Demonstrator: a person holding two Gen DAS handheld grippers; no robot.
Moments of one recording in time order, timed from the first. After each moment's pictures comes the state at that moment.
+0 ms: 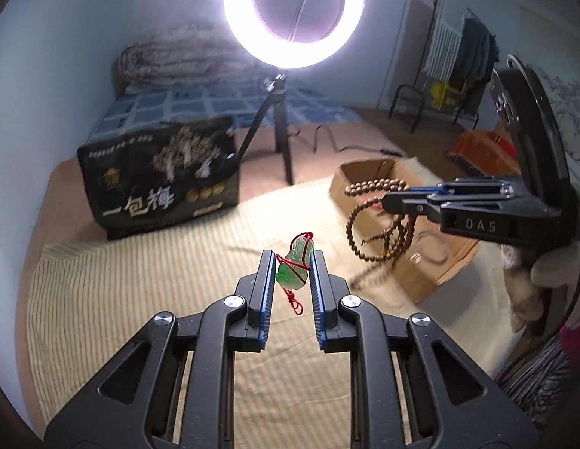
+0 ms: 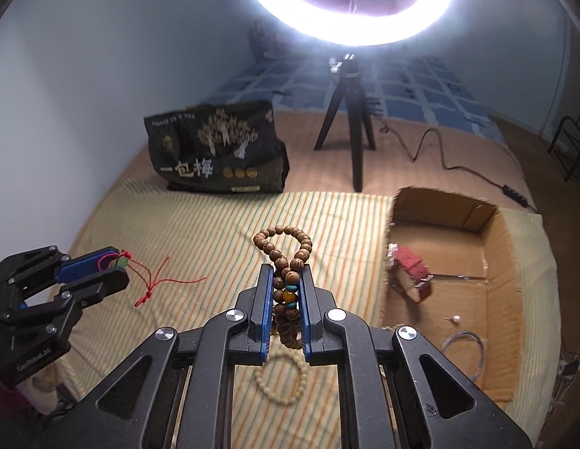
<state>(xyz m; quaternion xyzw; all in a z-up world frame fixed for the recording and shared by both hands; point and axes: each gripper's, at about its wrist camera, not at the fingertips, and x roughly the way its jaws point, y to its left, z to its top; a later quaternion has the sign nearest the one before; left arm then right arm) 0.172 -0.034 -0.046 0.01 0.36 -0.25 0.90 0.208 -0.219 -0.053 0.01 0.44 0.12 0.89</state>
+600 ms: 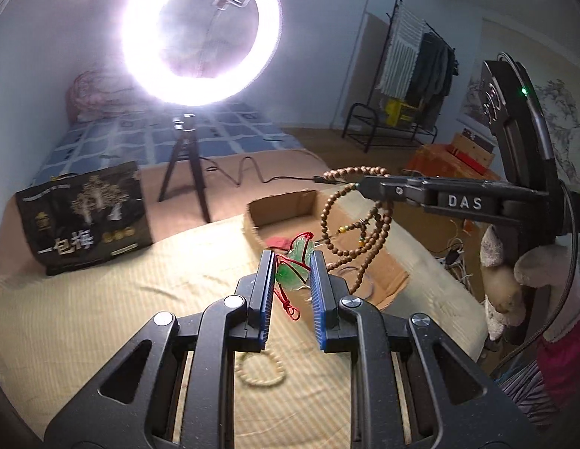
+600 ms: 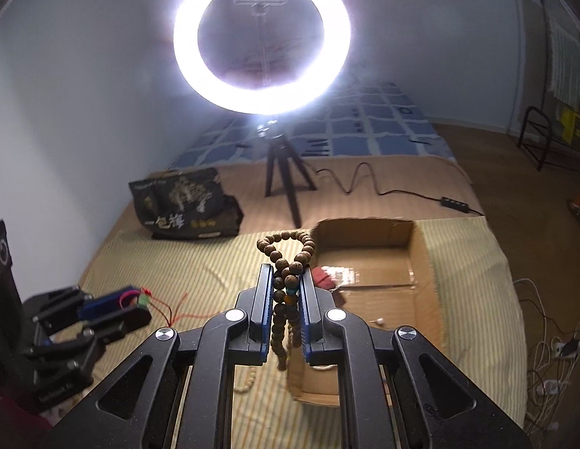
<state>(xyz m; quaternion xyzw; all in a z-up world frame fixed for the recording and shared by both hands) 0.151 -0.125 -0.016 -0.01 0.32 -0.33 0.89 0.172 -0.310 0.004 0.06 0.38 0.08 0.92</state>
